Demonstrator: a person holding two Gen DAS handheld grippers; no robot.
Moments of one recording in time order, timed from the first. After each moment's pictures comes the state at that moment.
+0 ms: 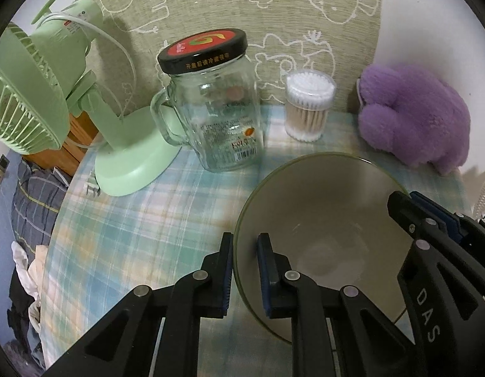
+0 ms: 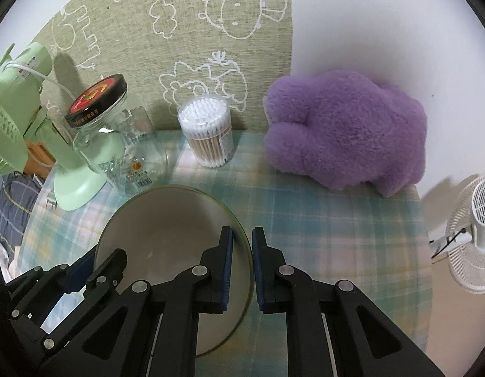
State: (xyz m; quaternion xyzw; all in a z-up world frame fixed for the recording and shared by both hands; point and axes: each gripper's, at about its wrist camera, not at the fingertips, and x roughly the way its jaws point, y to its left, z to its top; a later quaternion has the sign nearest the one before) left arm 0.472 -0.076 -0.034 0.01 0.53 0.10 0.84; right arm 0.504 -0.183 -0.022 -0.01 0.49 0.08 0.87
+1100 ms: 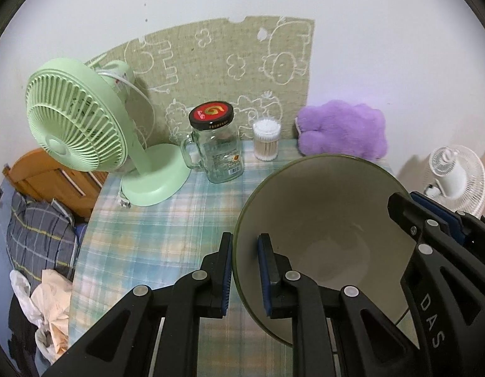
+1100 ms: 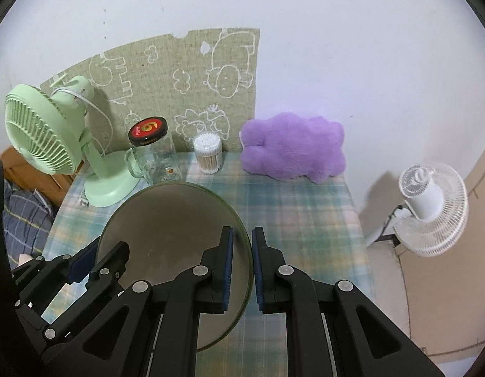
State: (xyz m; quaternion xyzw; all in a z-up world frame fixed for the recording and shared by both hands) left arm 0.355 -0.072 0.078 0.03 0.46 0.00 0.89; right arm 0.363 -0.178 0.098 -0.01 0.43 0.00 0.90
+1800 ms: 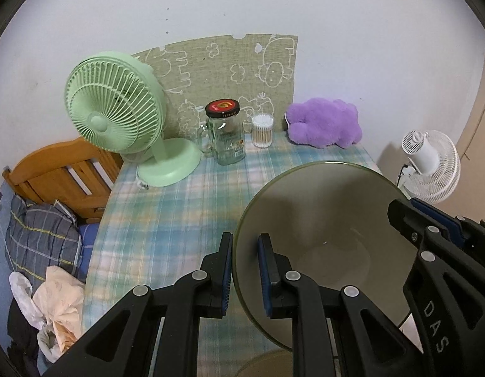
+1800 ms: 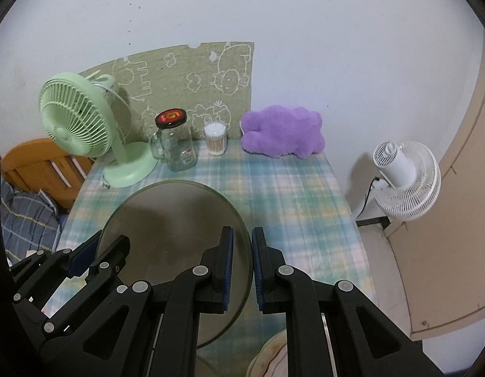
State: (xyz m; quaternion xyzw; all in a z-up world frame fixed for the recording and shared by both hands) left arm 0.253 -0.035 0.097 0.03 0.44 -0.03 0.90; right arm 0.248 -0.136 0.123 0.00 0.42 -0.03 0.91
